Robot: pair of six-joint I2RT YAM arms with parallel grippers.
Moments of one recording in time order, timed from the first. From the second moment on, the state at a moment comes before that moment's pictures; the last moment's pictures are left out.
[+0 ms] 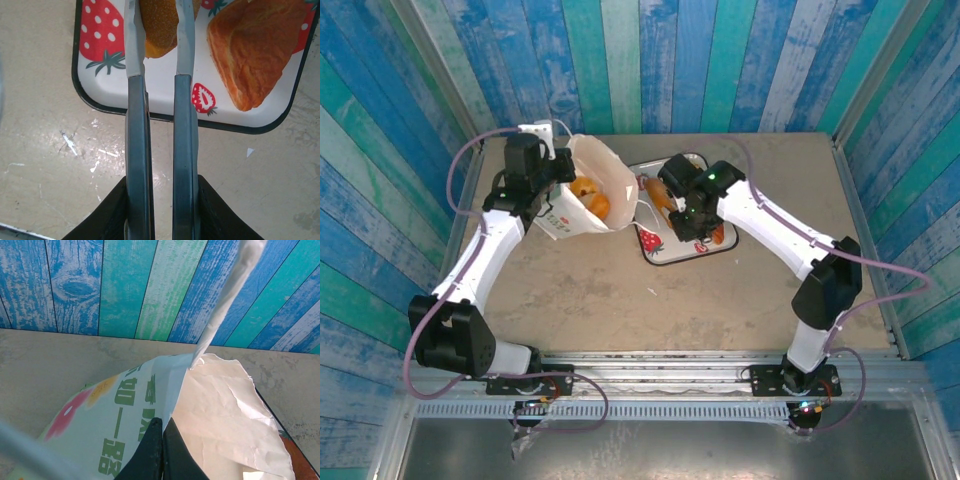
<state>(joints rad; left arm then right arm) -0.18 1.38 1.18 -0.18 0.11 -0.26 0.73 1.80 1.73 -1.27 0.15 0.29</state>
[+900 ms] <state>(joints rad) -0.18 1.38 1.18 -0.17 0.11 -0.26 0.79 1.93 1.76 -1.24 0.16 0.27</state>
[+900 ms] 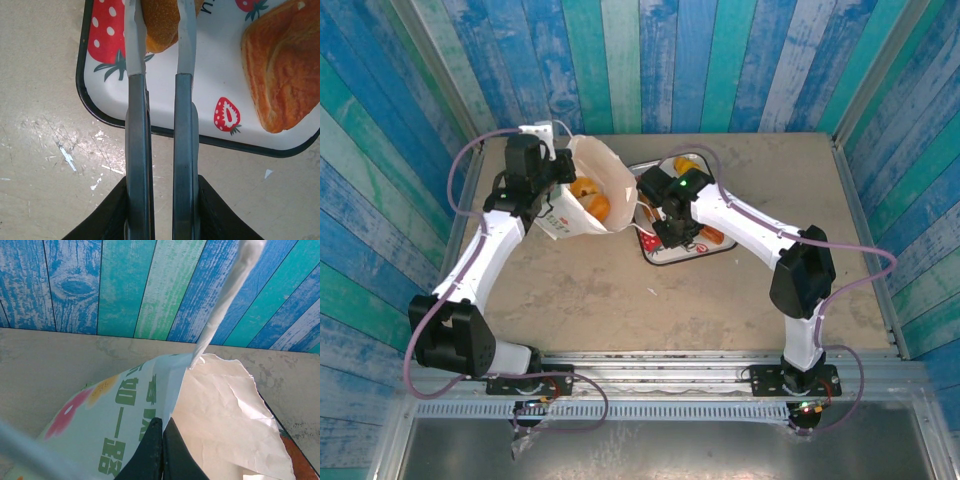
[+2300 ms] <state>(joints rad) -0.18 1.38 1.18 -0.17 0.11 -0.26 0.79 1.89 1.76 -1.28 0.10 0.26</state>
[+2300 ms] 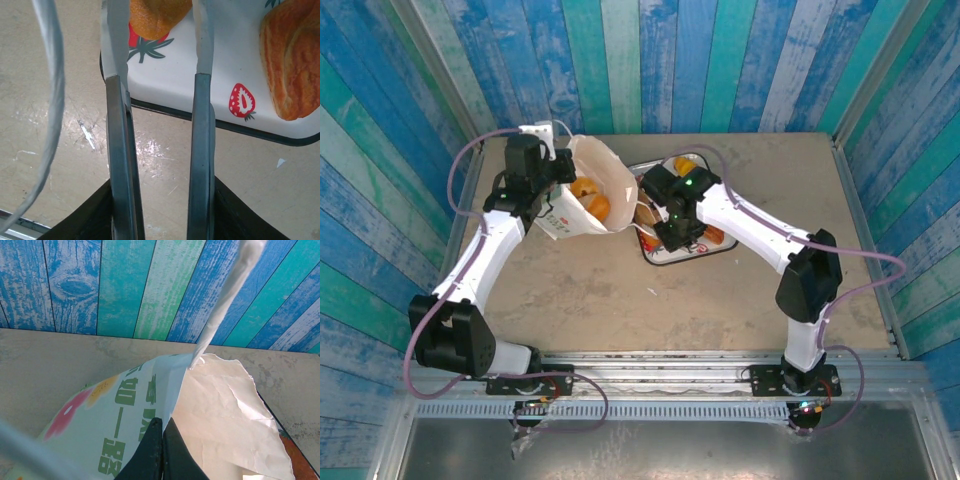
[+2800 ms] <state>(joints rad) -0.18 1.37 1.17 -0.17 0.13 -0.21 0.77 1.79 1.75 -1.32 0.12 0.28</state>
